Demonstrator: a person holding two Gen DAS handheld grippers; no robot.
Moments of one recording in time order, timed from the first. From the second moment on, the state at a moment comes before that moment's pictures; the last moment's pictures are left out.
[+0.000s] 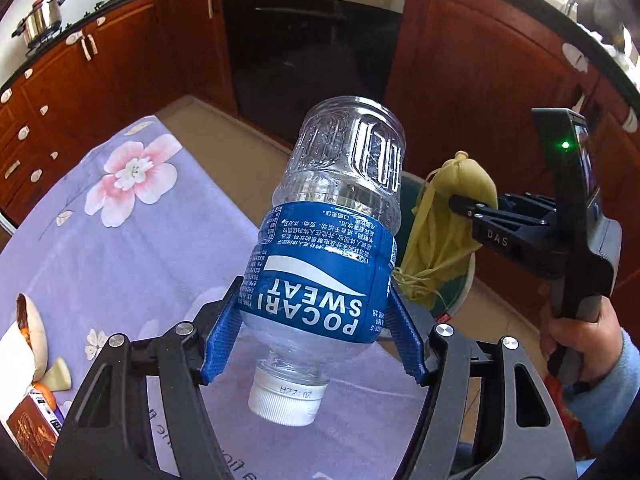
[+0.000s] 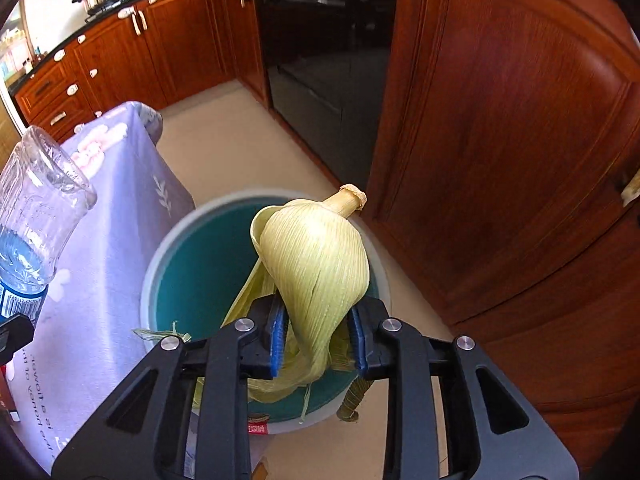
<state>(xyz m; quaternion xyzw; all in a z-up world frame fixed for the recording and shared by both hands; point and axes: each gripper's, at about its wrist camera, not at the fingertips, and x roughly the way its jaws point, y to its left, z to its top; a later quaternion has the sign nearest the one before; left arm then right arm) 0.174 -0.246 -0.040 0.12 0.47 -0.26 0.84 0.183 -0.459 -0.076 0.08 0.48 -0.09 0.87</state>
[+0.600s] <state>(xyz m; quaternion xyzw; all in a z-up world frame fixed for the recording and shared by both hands) 0.201 -0.310 -0.095 0.15 0.51 -0.29 0.80 0.177 -0.487 -0.065 0.14 0.45 -0.09 0.88</state>
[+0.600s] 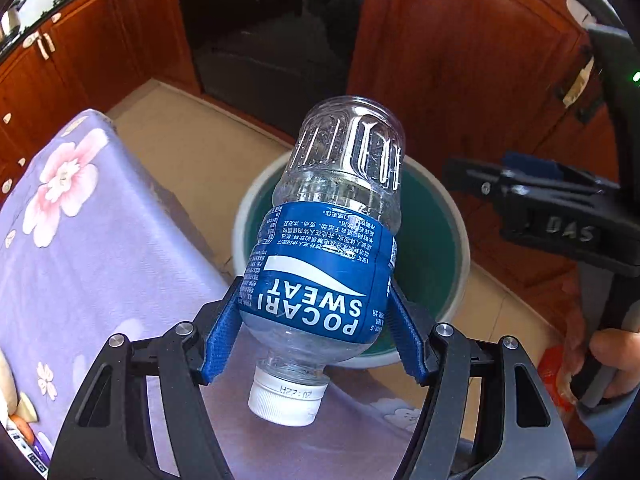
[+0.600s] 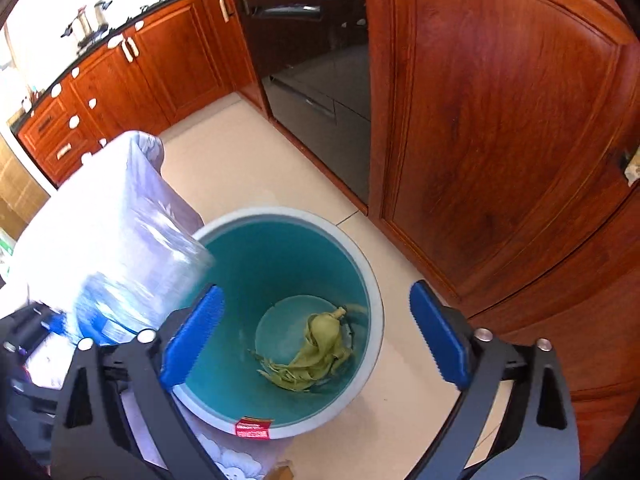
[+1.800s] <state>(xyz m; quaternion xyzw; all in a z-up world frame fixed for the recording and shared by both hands) 0.174 -0.241 -0.056 0.10 0.49 -0.24 0.83 0.158 -0.437 -0.033 0.15 0.48 -0.06 0.86</state>
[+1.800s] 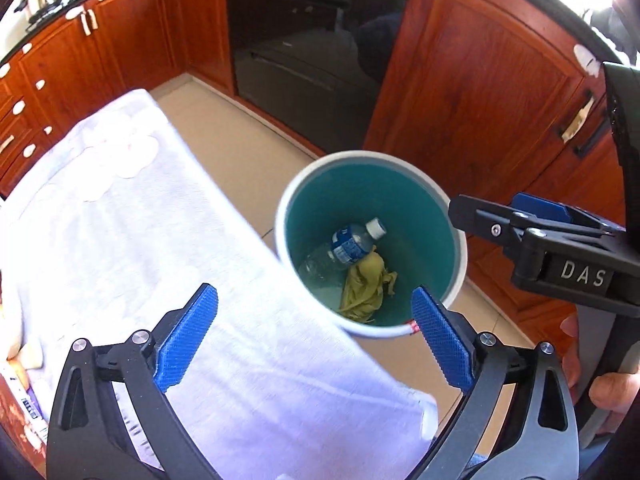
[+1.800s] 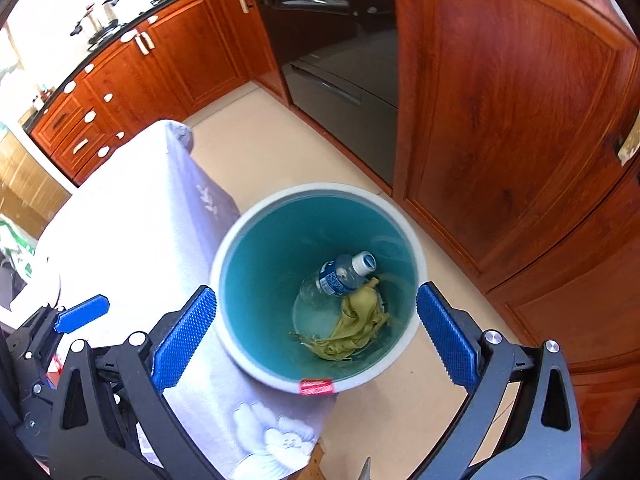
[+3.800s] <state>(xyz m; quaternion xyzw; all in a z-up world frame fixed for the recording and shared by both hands) 0.037 0.169 -0.090 -0.02 0.50 -0.06 0.86 0.099 -0.007 -0.010 -0.15 0.50 0.28 0.81</state>
